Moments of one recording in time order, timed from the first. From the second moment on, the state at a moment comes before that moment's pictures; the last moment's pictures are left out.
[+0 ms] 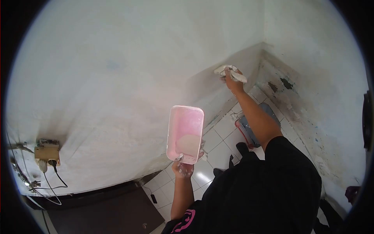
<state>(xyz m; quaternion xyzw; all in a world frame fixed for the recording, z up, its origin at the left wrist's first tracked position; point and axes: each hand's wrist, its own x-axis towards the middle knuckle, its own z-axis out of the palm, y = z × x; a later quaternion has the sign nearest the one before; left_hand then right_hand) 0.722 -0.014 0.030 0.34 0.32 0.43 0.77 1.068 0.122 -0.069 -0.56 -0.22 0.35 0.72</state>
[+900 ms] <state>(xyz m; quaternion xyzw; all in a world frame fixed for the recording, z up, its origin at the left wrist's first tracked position) 0.831 -0.045 0.032 0.36 0.21 0.31 0.85 1.113 -0.153 0.131 -0.51 -0.41 0.26 0.71</state>
